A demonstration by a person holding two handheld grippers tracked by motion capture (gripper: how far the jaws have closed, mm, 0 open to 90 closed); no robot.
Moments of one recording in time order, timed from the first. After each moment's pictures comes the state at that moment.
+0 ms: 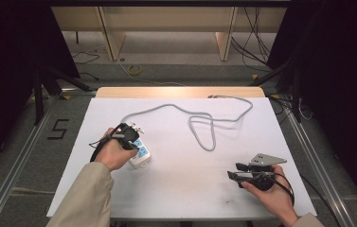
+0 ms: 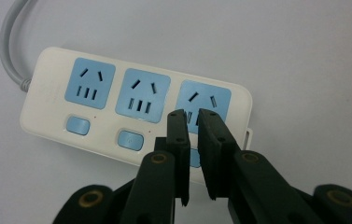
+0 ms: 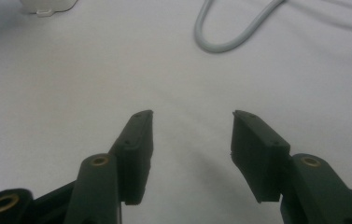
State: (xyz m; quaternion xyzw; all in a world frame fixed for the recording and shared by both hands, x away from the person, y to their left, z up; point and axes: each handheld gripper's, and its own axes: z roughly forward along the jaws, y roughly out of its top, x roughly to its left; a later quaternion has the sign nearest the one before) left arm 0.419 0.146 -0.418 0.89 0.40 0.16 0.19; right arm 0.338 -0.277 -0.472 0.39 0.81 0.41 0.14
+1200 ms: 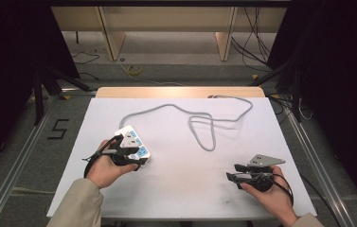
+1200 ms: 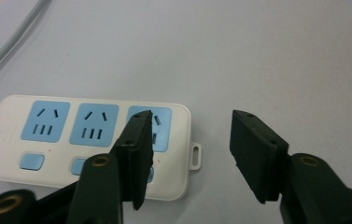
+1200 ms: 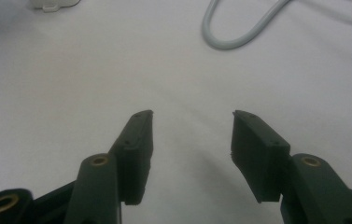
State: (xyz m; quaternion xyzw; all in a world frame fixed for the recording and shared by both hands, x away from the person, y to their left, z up) left arm 0.379 0.160 -0.430 0.88 0.32 0.16 0.32; right arm 0.336 -0.274 -0.474 0.39 0.82 0.41 0.13
